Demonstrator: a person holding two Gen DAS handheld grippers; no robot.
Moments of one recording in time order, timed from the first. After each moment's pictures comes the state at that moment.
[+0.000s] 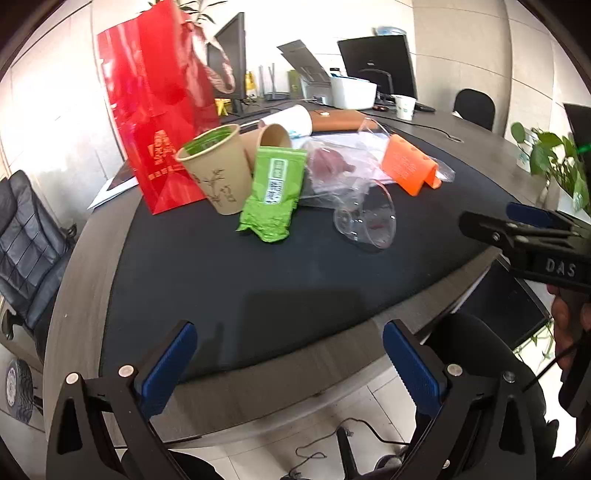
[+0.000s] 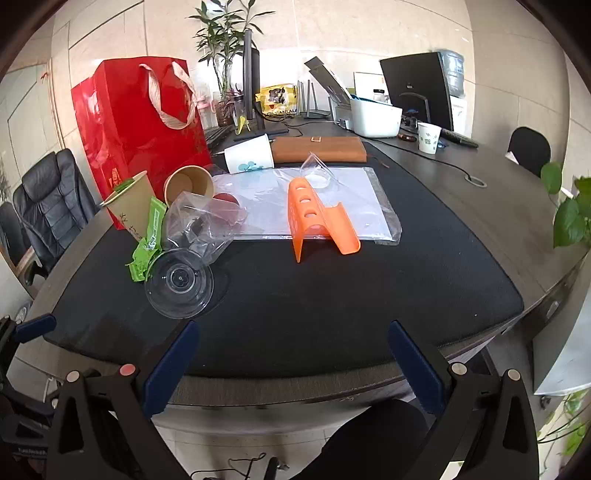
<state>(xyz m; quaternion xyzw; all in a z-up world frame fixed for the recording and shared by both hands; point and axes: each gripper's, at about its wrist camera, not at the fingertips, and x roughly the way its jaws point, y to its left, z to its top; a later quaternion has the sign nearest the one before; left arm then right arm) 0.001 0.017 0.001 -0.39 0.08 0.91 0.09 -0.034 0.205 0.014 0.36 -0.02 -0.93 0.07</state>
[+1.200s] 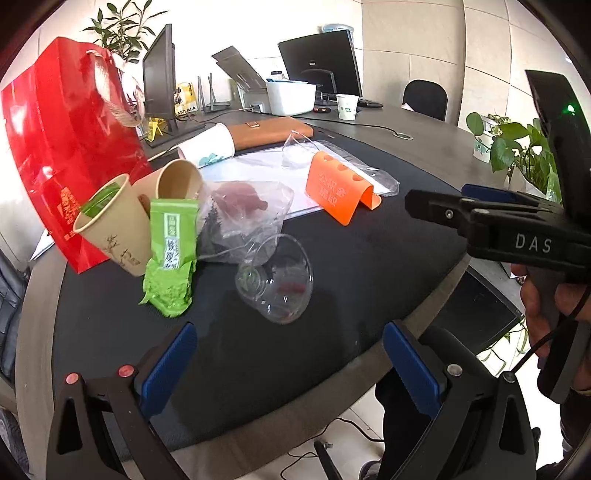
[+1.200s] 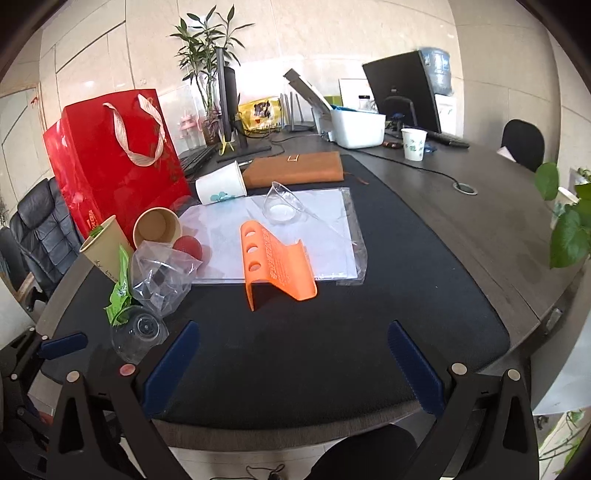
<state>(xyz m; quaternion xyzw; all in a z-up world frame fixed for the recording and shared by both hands) -0.043 0.085 0.009 -0.38 0.10 0.90 0.19 -0.074 0.249 0.033 0.34 -0.05 -0.94 0.07</state>
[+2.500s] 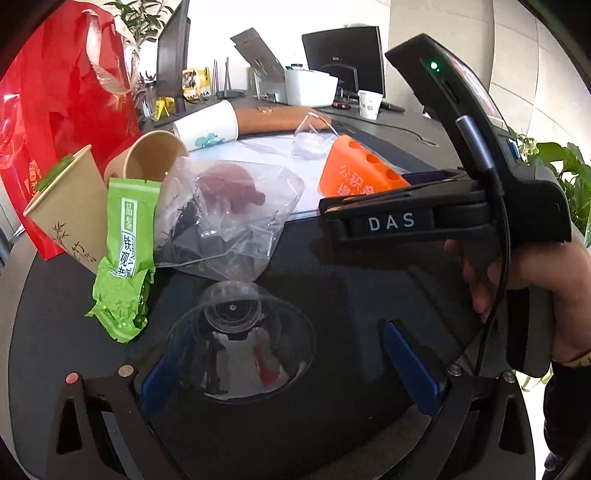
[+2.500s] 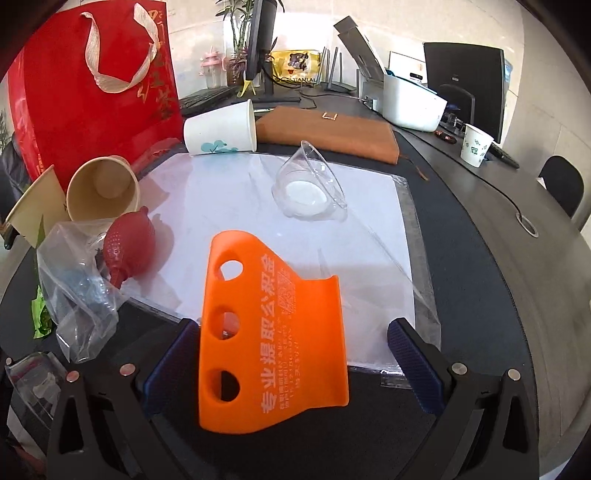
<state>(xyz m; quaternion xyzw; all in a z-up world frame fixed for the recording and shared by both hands) -0.091 0.103 -0.032 -0.39 0.05 0.90 0.16 -0.191 0.209 -0.014 0.42 0.07 -0.90 0.10</state>
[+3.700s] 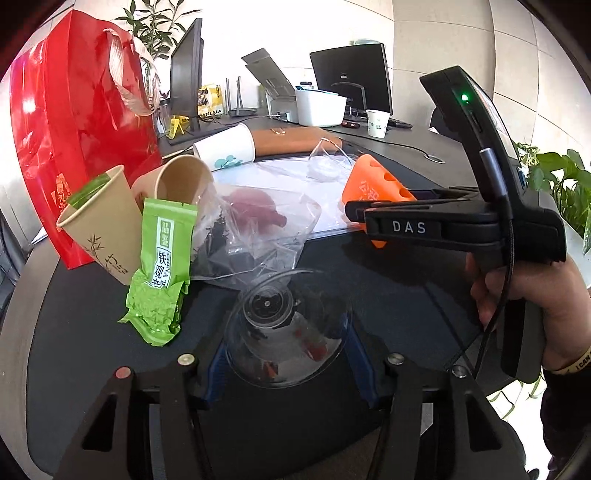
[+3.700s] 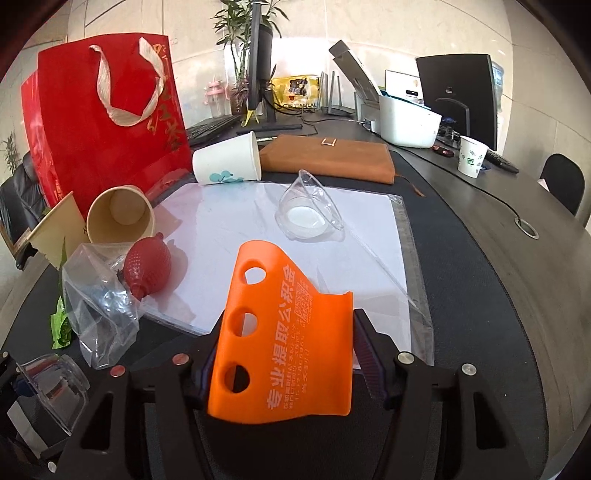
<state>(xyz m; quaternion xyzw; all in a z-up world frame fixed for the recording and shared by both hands) -0.080 0.091 -0.020 -0.36 0.06 0.92 0.14 -0.180 0.218 -0.004 0.36 0.03 -0.92 0.12</state>
